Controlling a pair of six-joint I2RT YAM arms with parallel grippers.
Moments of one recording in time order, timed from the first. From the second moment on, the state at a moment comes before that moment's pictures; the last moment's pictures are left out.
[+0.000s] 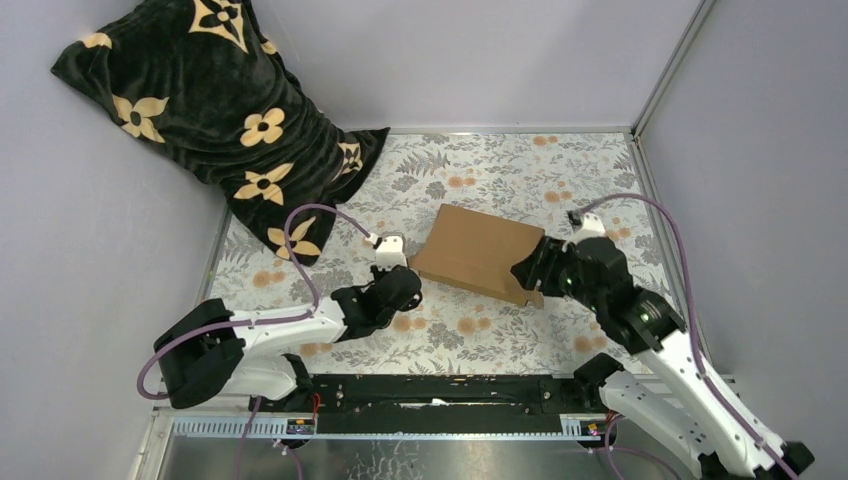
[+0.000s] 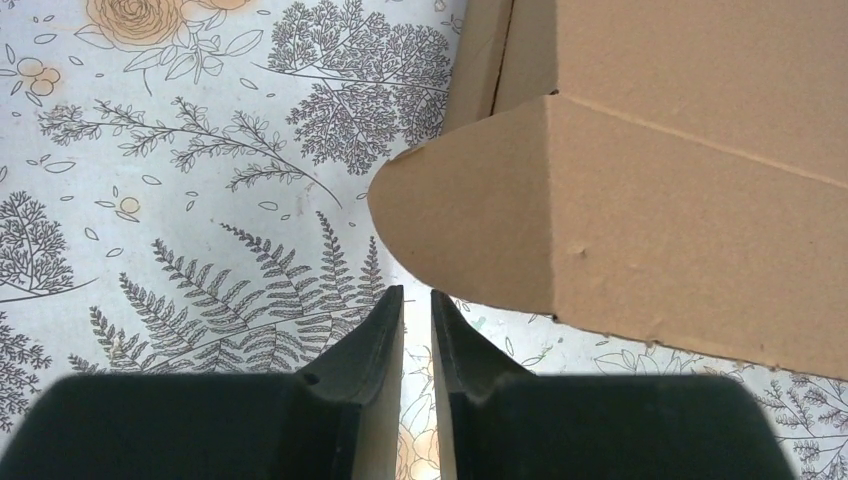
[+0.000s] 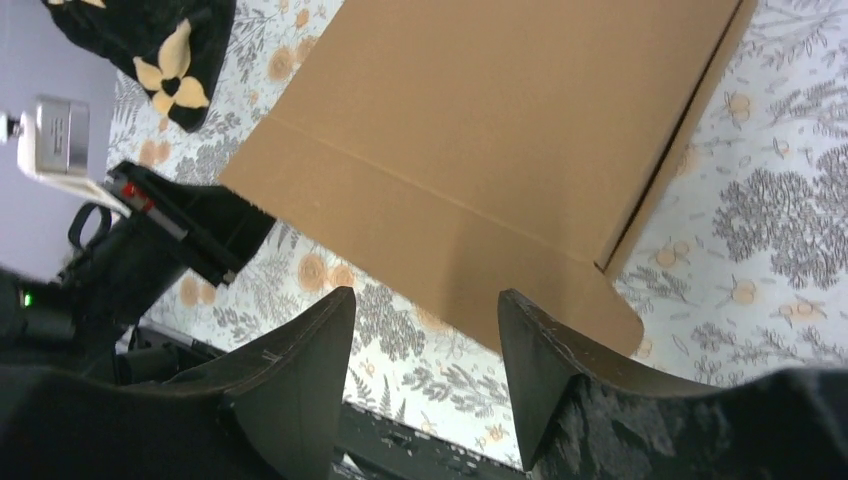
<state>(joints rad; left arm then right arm) -1.01 1.30 0.58 -0.03 -0.60 -0.76 0.57 0.61 0.75 -0.70 0.04 0.65</state>
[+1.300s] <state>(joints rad) -0.97 1.64 1.02 -0.19 -0.48 -0.58 0.47 0.99 0.64 -0.43 0.16 0.55</state>
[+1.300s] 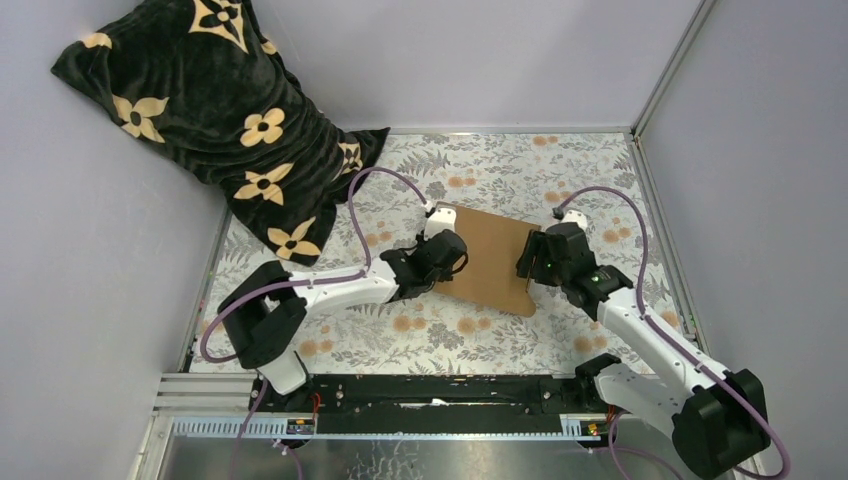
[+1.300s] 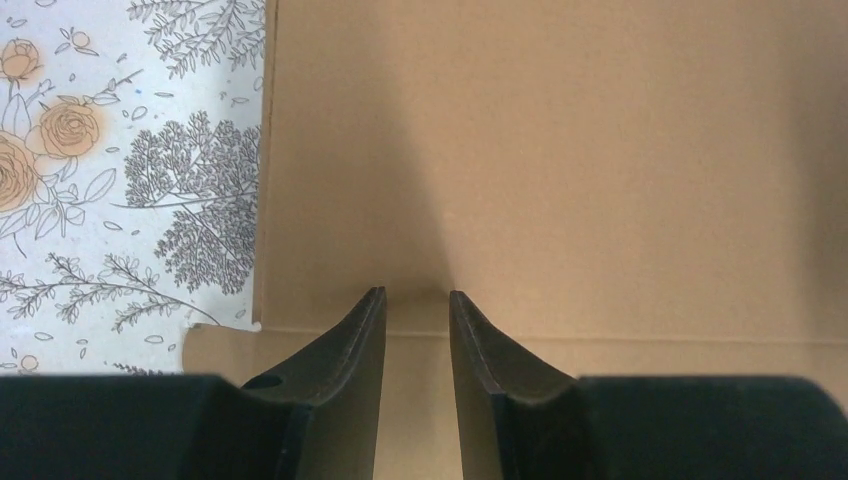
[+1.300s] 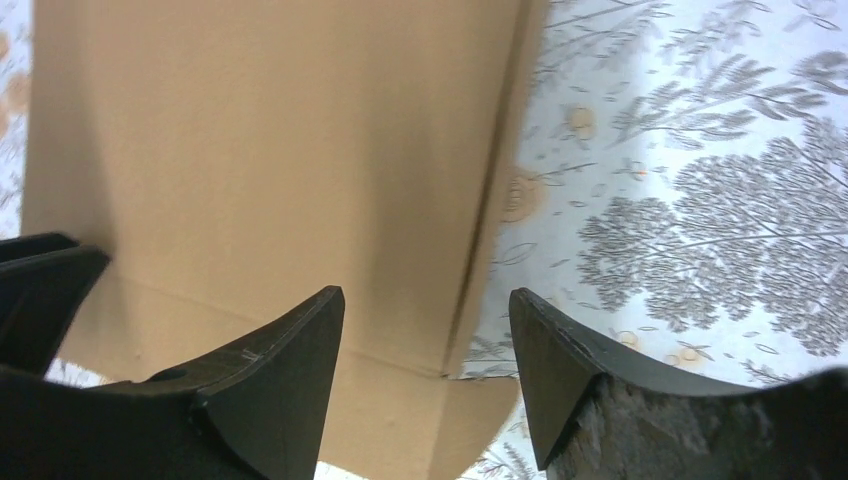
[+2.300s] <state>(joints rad) -0.92 1.55 0.89 -0.17 -0.49 -0.73 0.36 1.40 0.80 -0.31 -0.06 0.36</state>
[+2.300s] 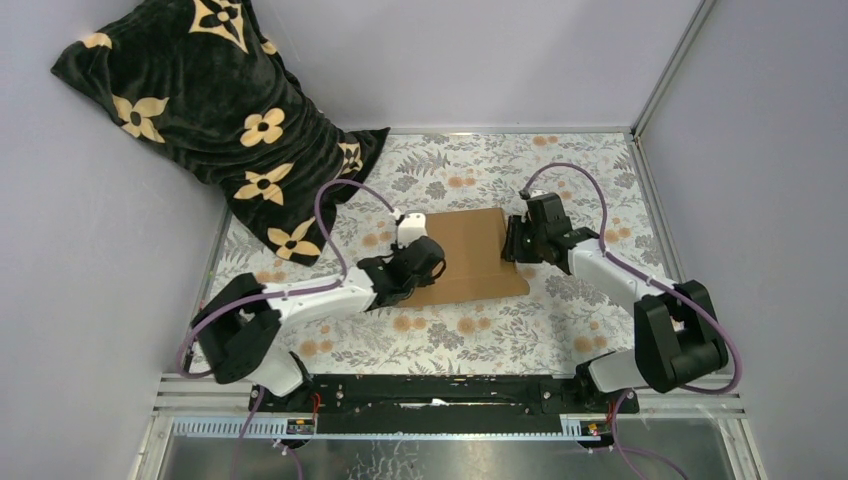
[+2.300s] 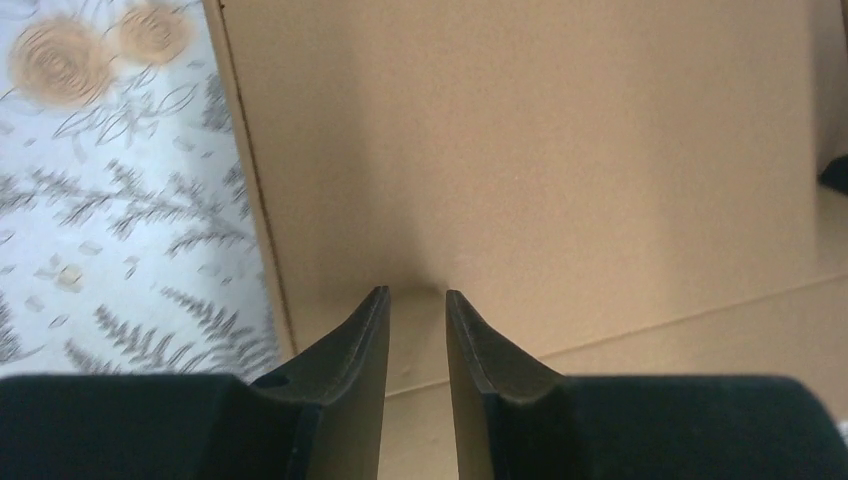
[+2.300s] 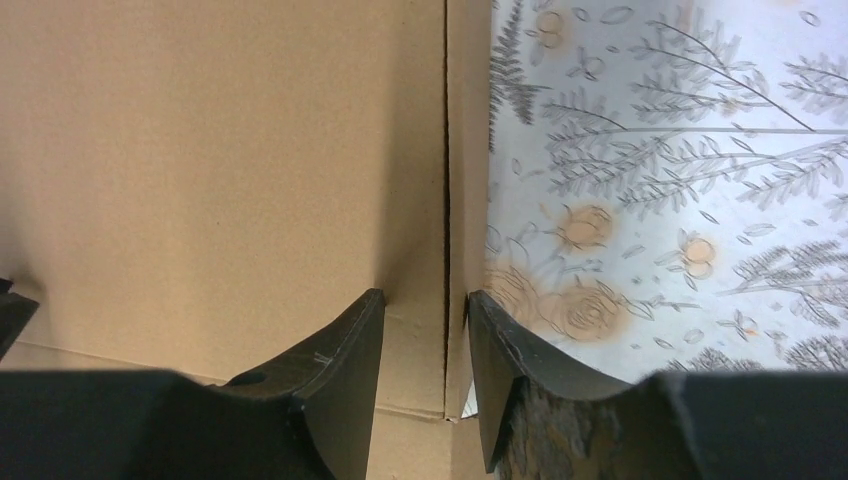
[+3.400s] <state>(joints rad) -0.90 0.95 0.81 -0.47 -0.48 -0.69 0.36 0.95 0.76 -0.46 -0.12 0.43</state>
